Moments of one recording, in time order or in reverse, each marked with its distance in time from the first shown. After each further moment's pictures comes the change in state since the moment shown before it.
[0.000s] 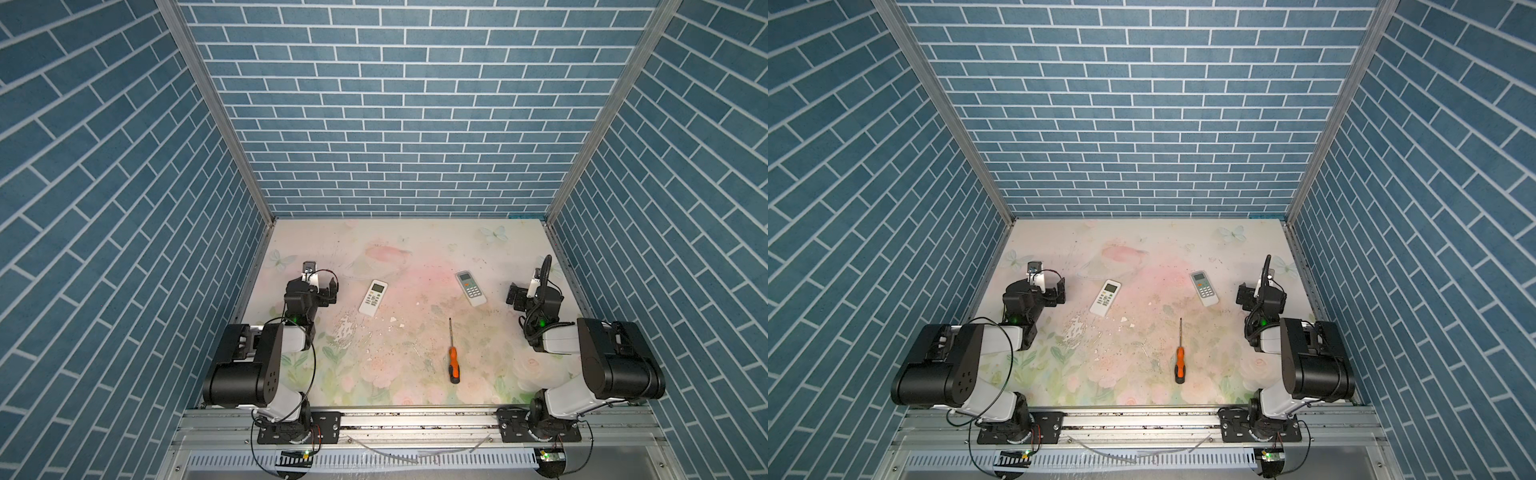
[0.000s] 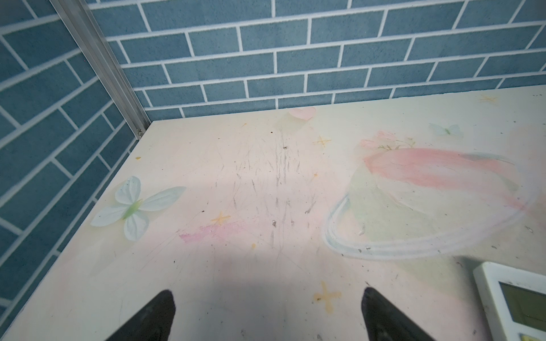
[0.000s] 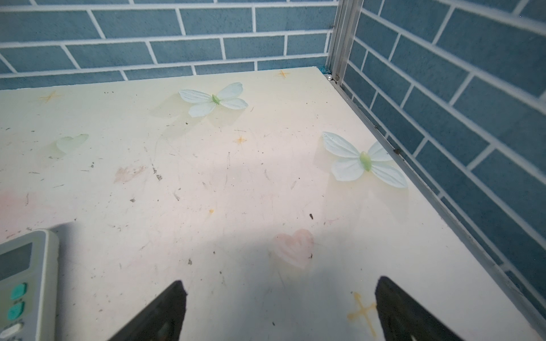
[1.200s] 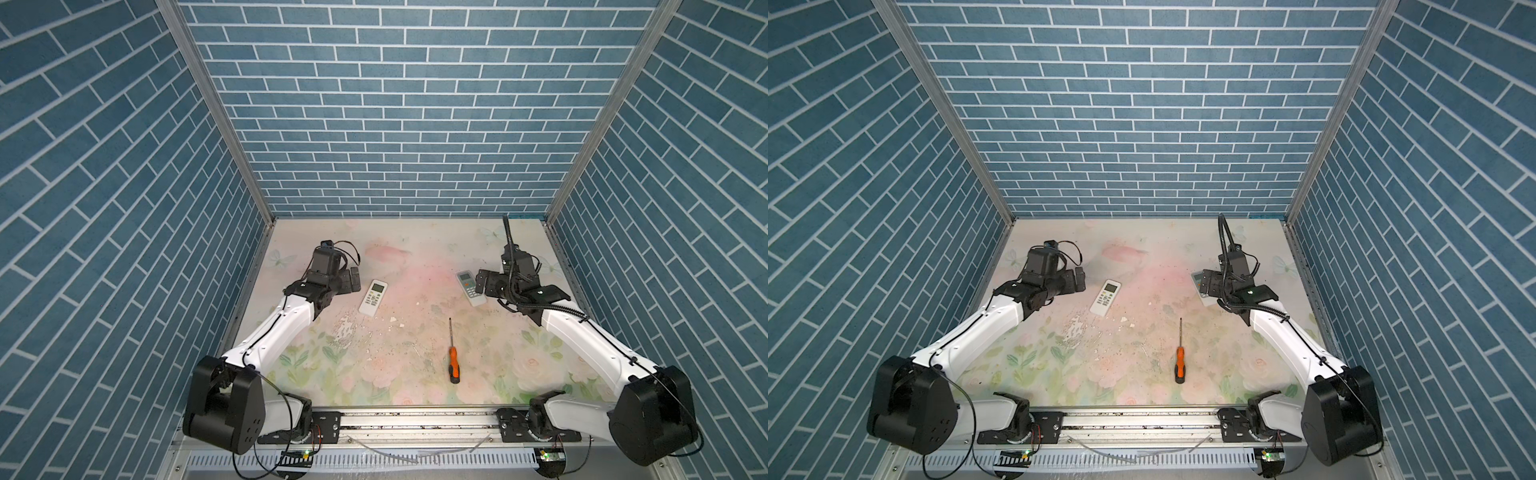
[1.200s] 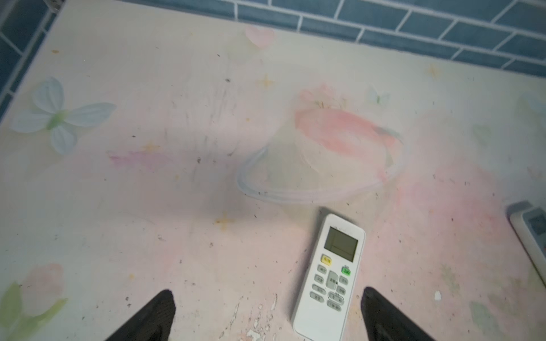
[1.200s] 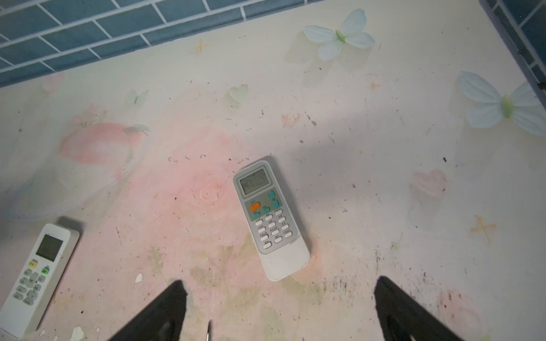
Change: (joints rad) left arm -0.328 -0.159 0.535 -1.189 -0.116 -0.392; right arm 0.426 -0.287 0.546 -1.226 0.027 0.383
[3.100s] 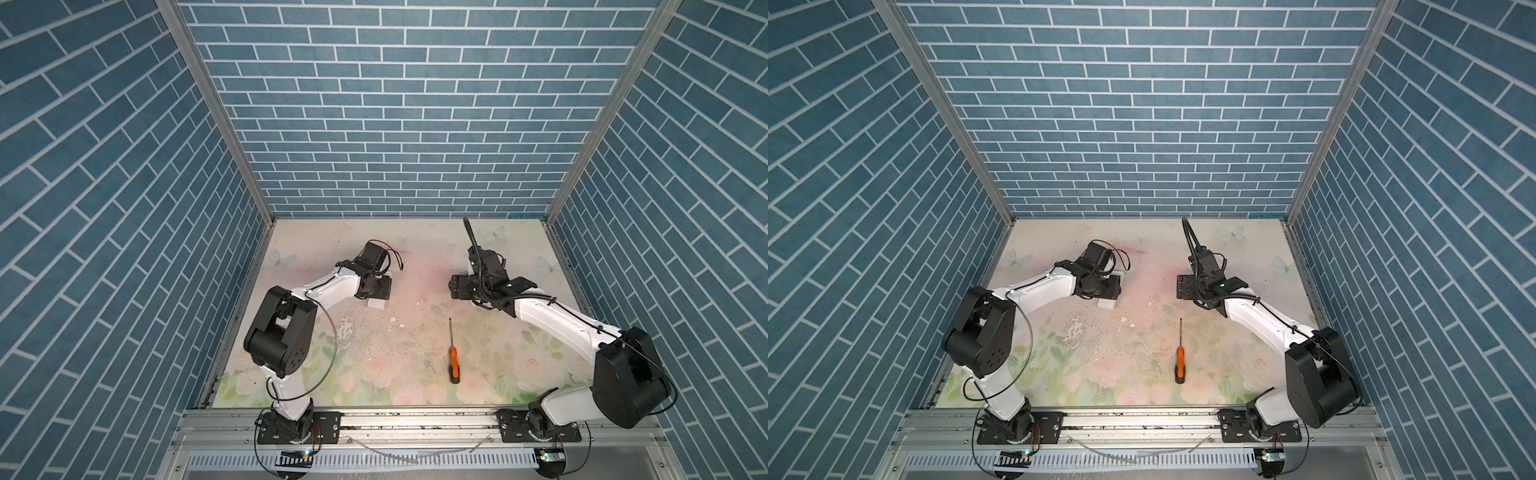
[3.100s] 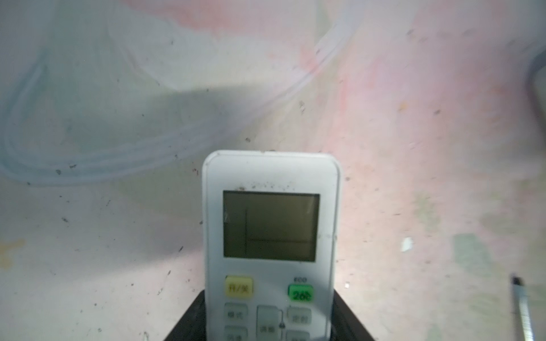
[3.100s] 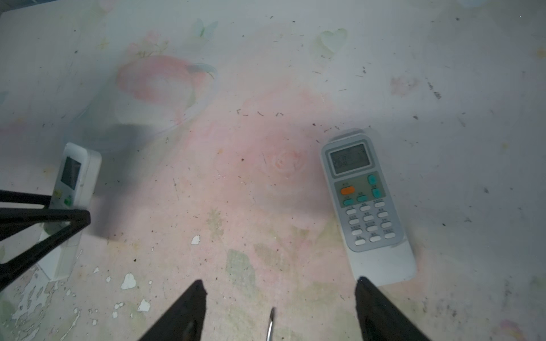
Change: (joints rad) left arm -0.154 0.379 0.260 -0.061 0.183 -0.039; right arm 0.184 0.203 0.076 0.067 -0.116 0.015
